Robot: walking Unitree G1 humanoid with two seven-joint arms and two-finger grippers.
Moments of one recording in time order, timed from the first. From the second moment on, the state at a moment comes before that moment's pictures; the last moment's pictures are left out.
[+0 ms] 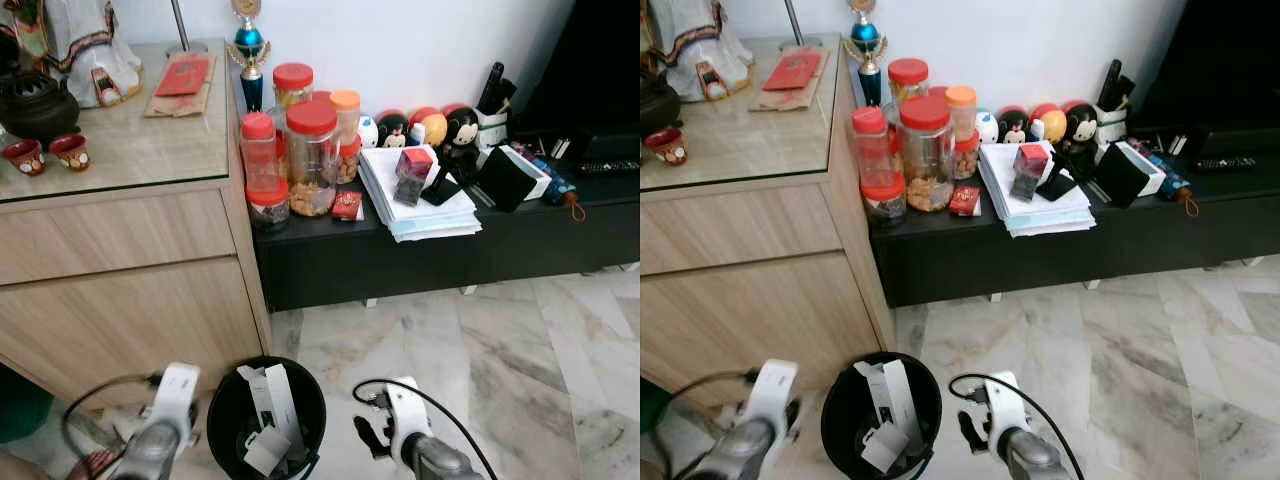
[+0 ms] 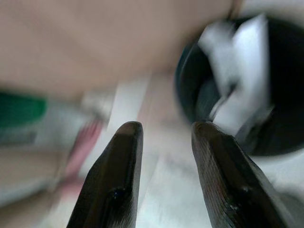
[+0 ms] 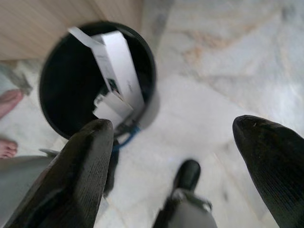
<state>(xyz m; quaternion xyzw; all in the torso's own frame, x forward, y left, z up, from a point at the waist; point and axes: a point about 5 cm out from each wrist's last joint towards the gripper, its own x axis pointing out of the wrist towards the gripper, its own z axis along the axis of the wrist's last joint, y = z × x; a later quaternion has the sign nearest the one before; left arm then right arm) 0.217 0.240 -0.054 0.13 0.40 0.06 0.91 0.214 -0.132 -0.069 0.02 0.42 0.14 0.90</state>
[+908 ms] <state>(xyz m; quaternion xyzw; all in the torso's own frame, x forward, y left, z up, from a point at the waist) 0.171 0.253 -0.075 0.14 0.46 0.11 0.87 0.196 -0.141 -0.080 0.01 0.45 0.10 0.89</state>
